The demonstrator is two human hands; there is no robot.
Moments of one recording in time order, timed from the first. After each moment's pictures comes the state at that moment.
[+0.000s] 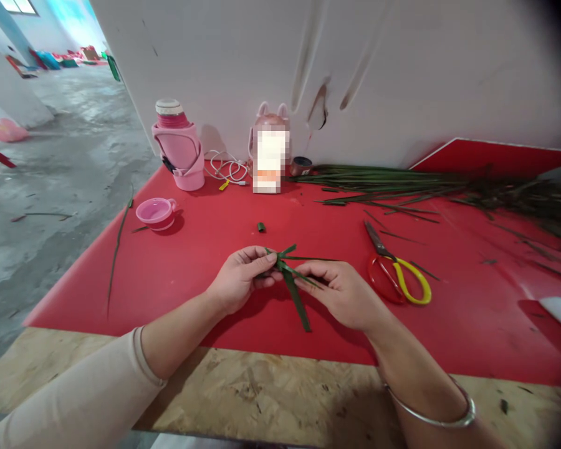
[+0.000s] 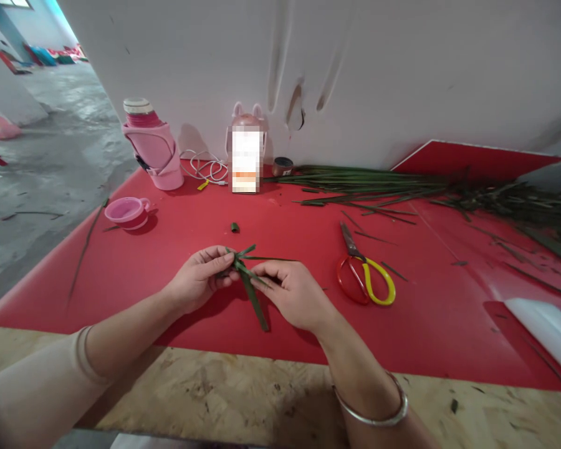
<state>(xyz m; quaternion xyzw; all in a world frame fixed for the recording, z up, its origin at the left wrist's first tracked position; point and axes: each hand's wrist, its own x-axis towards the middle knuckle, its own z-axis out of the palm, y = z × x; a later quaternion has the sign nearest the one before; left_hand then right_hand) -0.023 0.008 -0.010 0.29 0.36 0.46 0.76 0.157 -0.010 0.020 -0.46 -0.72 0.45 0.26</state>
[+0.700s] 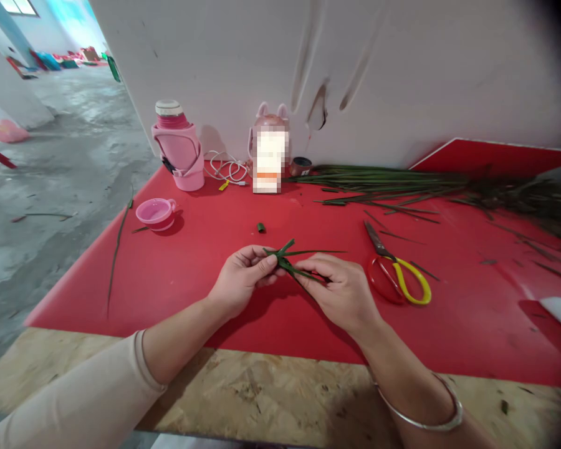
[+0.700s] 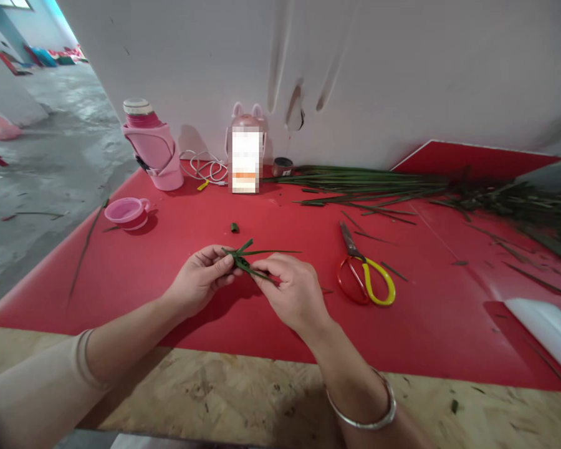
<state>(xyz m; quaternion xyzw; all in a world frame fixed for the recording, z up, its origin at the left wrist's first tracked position) -0.019 0.003 -0.010 0.28 0.35 0.50 0.74 0.155 -0.010 0.010 -0.48 -0.78 0.19 0.36</state>
